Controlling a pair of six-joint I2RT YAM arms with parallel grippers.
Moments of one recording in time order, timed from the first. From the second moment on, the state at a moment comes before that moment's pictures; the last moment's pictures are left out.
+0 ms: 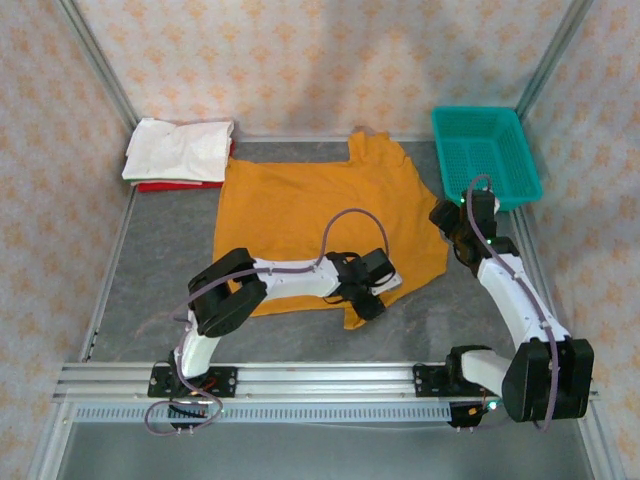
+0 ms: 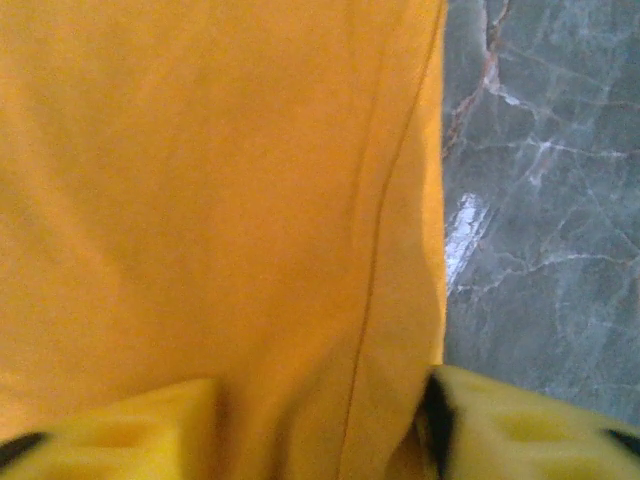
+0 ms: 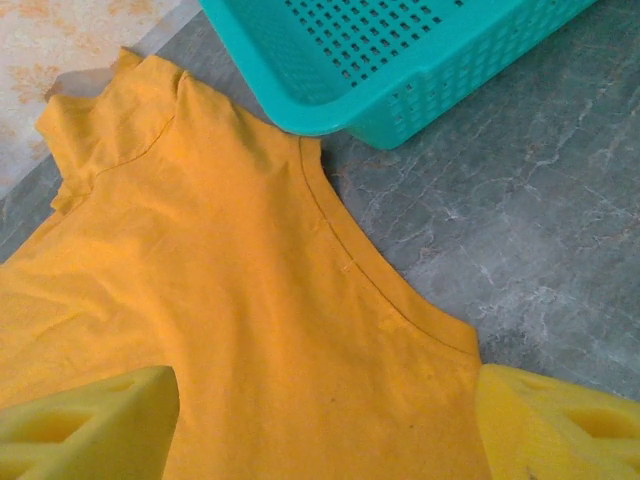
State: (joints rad) left arm -1.03 2.02 1.37 -0.52 0.07 -0.04; right arm 0.04 1.14 0.80 -0.39 0.09 0.66
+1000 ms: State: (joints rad) left arm -0.43 2.03 1.61 -0.50 0.42 -0.01; right arm 0.14 1.31 0.88 -0.43 -0.14 0.56
